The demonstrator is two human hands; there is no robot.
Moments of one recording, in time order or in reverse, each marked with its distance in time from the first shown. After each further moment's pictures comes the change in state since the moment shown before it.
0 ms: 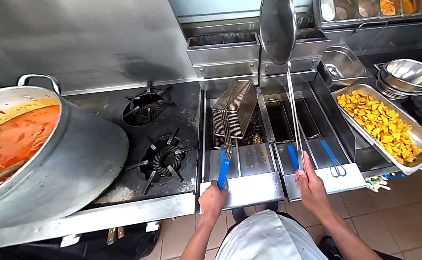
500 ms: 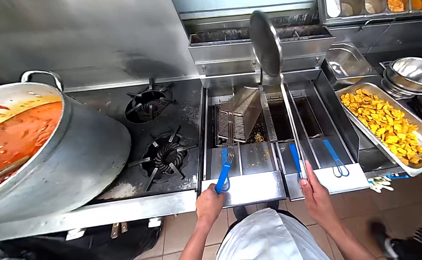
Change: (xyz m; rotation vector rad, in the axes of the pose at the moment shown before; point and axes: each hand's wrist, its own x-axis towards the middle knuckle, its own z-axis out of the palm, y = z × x) left_hand -0.010 -0.024 -0.003 -0.105 -0.006 0.038; right_hand -0.024 0.001 -0.008 -0.068 -0.041 0.025
